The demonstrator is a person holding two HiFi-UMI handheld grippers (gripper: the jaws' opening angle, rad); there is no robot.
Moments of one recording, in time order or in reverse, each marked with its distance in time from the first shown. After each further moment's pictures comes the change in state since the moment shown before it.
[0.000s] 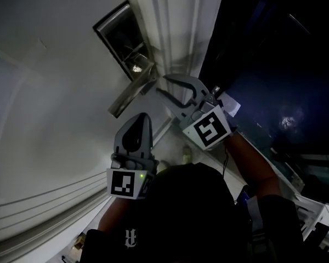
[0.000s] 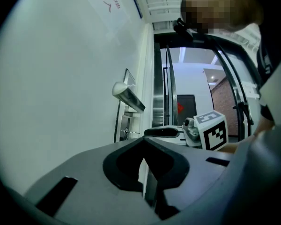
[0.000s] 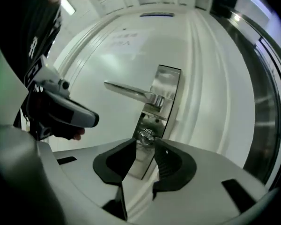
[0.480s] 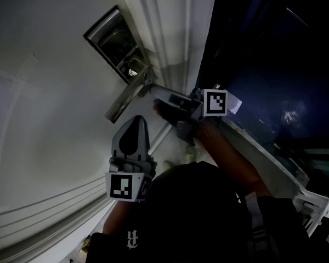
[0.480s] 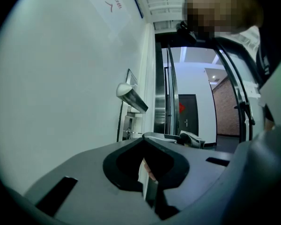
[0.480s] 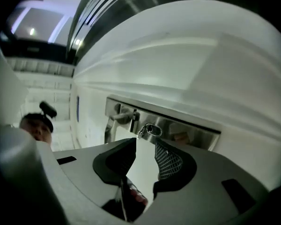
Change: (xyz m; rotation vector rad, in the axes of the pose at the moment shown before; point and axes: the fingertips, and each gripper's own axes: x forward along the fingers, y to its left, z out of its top) left arm -0.001 0.006 0.002 0.002 0.005 0.015; right arm 0.017 -0.002 -0.019 1.565 -0.382 0.455
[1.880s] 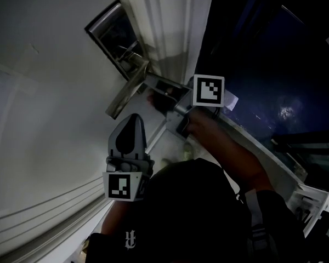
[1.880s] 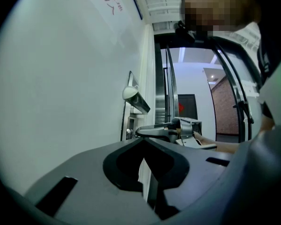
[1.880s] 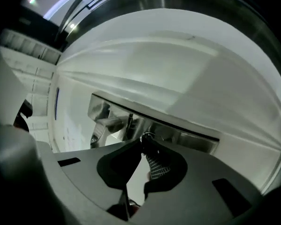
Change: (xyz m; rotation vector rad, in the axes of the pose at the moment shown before) left arm -0.007 0.008 0.000 0.013 -0.010 -0.009; right arm 0.019 -0.006 0.015 -0.100 -0.007 -0.310
